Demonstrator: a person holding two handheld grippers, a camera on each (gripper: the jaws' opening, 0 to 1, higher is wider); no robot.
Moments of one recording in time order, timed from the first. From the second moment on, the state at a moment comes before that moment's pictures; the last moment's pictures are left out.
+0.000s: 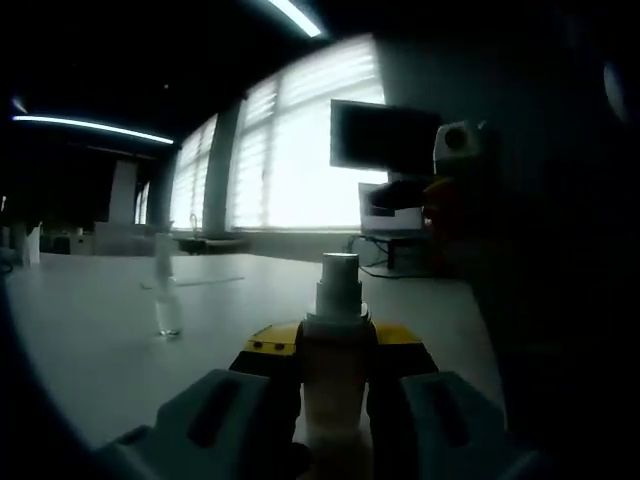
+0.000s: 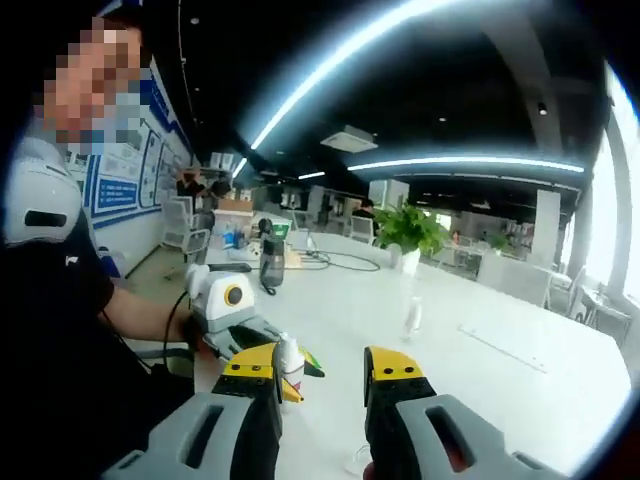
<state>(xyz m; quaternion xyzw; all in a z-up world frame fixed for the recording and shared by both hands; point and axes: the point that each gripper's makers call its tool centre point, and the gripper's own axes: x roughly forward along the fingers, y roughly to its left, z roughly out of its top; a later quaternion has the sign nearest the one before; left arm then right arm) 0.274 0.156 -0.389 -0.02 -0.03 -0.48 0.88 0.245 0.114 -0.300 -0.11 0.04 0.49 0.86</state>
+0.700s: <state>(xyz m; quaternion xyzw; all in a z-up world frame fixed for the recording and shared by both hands) 0.274 0.157 -0.389 -0.02 -0.03 -0.48 0.88 0.248 0.162 -0.297 -0.28 0.12 0.55 0.77</state>
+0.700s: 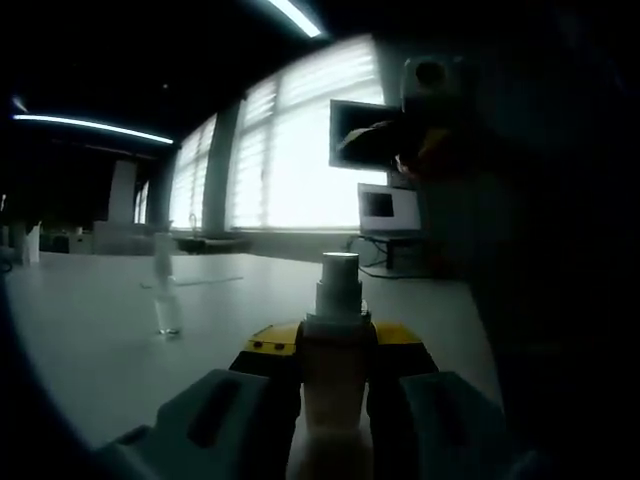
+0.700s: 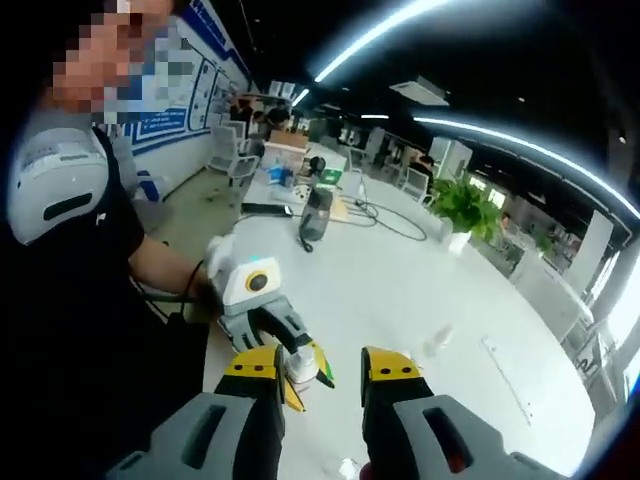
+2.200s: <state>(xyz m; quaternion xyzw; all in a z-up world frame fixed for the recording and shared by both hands) 0.274 0.157 -0.389 -0.03 -0.03 -0.48 0.88 0.249 0.197 -0.343 -0.55 0.25 0.62 0.50</state>
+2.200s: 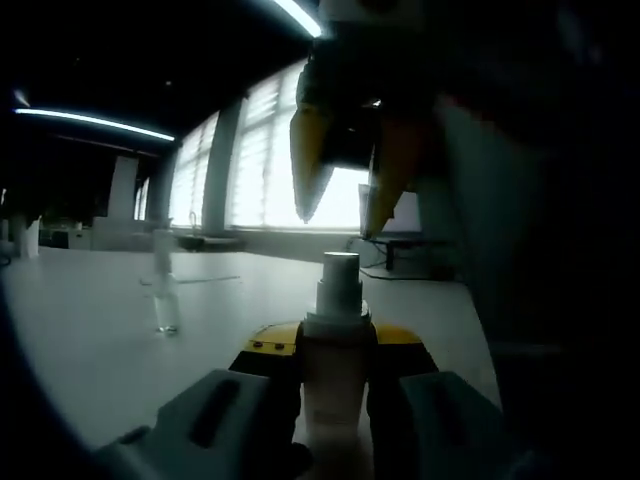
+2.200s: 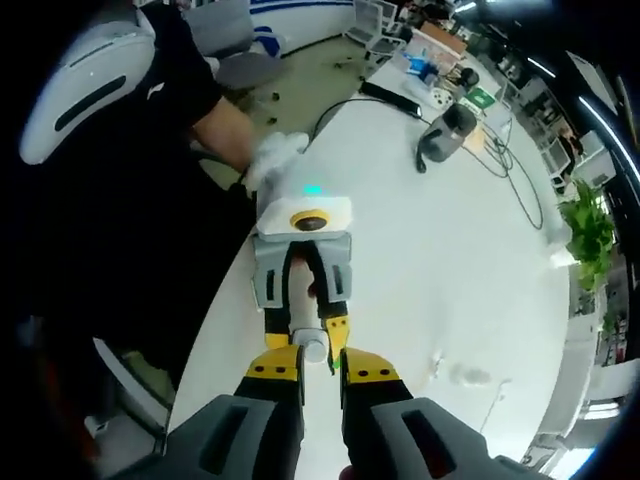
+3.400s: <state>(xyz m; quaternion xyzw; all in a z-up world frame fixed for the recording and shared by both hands) 0.273 0.155 -0.389 -0.02 -0.03 -0.48 0.88 0.245 0.194 -0.352 -0.57 0.27 0.62 0.46</state>
